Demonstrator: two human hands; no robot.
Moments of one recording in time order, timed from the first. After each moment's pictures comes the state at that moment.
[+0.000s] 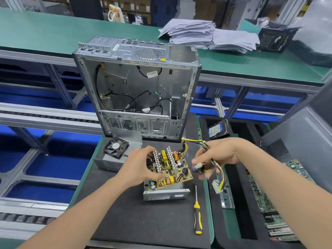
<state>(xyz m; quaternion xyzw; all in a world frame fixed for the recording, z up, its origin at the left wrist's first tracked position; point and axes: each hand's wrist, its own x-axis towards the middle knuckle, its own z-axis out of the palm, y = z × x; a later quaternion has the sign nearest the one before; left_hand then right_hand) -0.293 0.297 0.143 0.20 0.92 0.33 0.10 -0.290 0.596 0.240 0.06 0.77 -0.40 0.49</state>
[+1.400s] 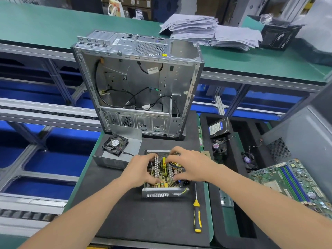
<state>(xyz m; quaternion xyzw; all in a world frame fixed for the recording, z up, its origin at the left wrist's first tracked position) -0.302 0.302 0.100 0.22 0.93 0.28 0.12 -0.276 0.540 0.158 -0.26 0.95 -0.01 0.15</state>
